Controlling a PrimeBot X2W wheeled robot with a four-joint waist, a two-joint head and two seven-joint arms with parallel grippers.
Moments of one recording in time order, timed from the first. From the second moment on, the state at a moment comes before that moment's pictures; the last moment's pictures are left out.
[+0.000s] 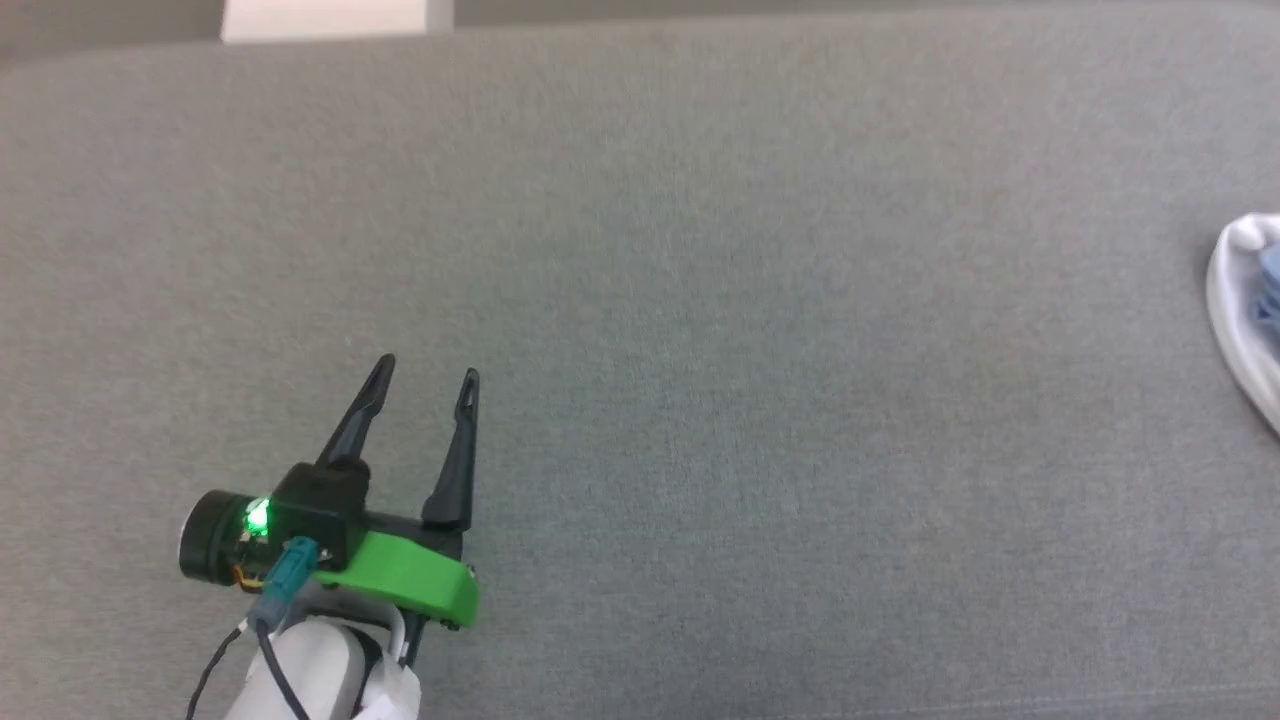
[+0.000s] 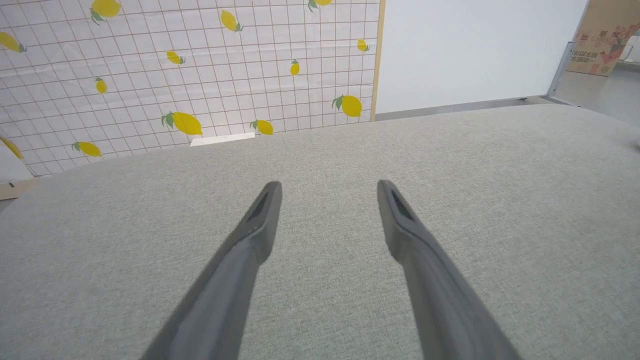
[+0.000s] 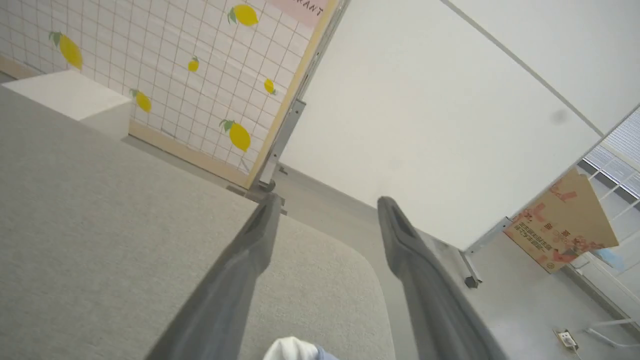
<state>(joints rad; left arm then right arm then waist) -0.16 0.29 -0.32 0.01 -0.27 0.07 -0.22 -0.59 -0.73 0.11 0.37 0.23 0.13 -0.11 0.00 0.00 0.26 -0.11</state>
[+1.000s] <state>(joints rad) 0.01 0.33 -0.34 0.02 -0.26 0.15 -0.22 0.12 -0.10 -0.12 -0.05 0.07 0.13 -0.16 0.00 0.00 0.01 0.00</state>
